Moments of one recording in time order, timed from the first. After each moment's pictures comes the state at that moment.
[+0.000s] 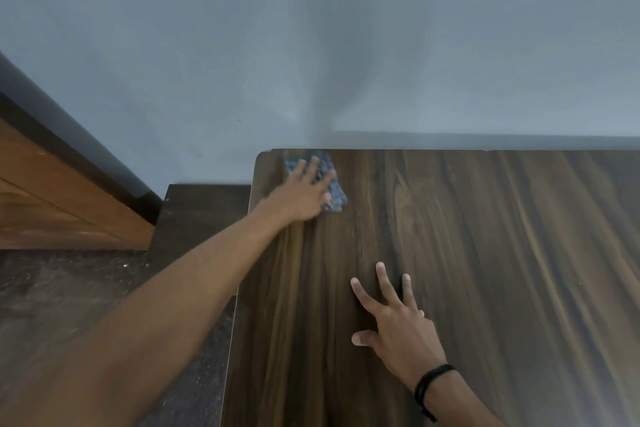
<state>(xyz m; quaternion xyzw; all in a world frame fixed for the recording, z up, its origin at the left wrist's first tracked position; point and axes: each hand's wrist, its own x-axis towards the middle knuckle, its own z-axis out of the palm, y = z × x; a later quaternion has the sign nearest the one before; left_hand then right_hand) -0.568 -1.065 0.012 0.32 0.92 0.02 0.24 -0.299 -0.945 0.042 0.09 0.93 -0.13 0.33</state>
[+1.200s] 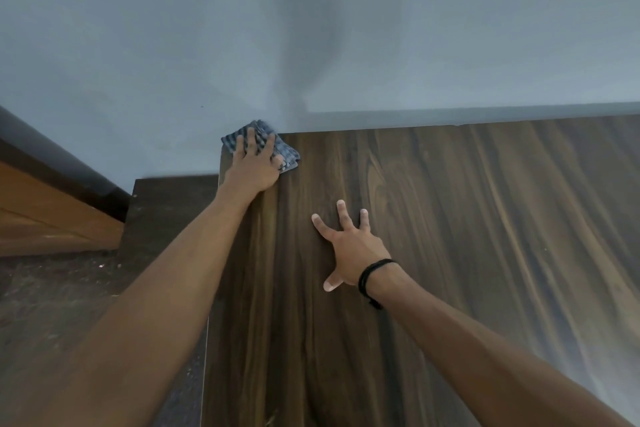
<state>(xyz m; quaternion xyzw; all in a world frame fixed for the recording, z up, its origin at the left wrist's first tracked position) -0.598 -1.069 0.007 0.17 0.96 0.09 0.22 -0.393 -0.934 0.044 0.08 0.92 -0.10 0.38</state>
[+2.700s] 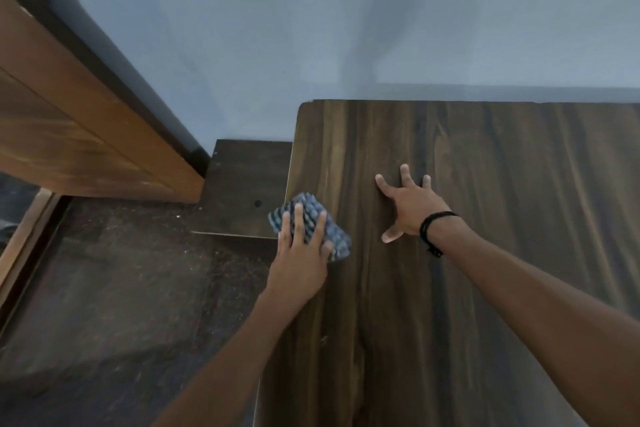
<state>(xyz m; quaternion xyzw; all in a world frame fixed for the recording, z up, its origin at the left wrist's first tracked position) -0.358 -1.181 -0.014 0.20 0.95 0.03 0.23 -0.389 -0.936 0.040 0.06 0.94 -0.08 0.32</state>
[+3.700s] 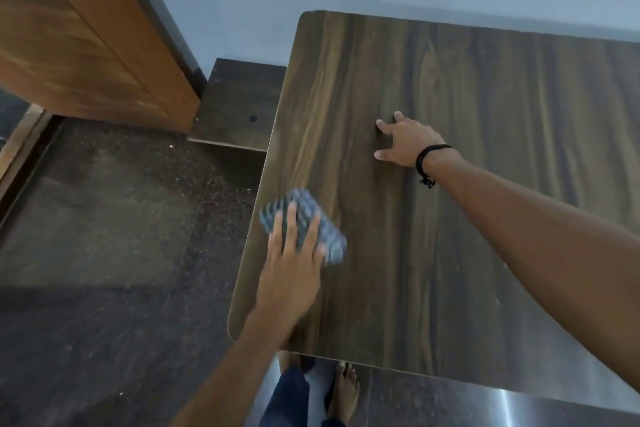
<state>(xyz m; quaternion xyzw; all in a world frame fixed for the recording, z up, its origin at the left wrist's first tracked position) -0.117 -1.210 -0.031 0.18 0.97 0.13 0.14 -0.291 -0.938 0.041 0.03 0.97 -0.05 0.24</state>
